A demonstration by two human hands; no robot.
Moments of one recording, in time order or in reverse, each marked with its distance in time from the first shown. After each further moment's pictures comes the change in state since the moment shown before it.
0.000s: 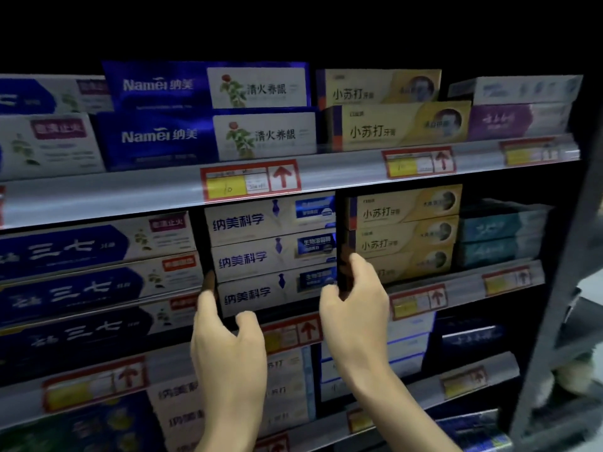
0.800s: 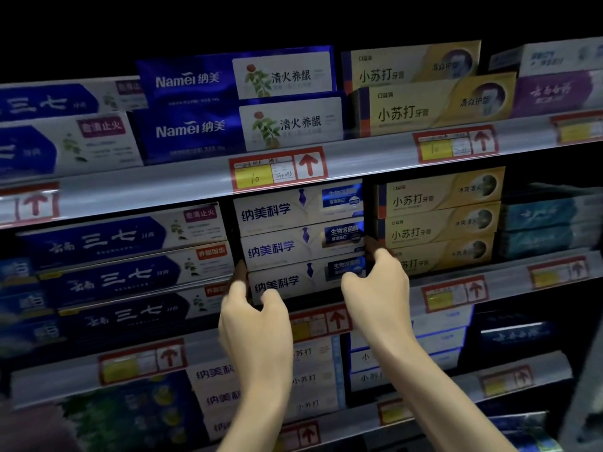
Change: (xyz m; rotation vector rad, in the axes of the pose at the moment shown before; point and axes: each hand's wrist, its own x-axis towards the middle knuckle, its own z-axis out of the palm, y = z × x) left_hand 0.011 -0.006 0.007 -0.007 0.123 -0.080; right_hand 0.018 0.001 0.011 -0.026 -0.084 0.132
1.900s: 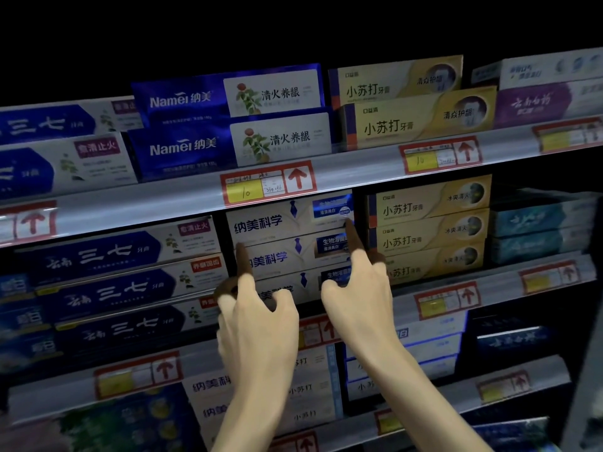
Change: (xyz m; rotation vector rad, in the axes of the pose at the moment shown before) left_hand -0.003 0.023 0.001 0.478 -0.111 0.037; right_hand -0.006 -0.012 0.002 -0.162 -0.043 -0.115
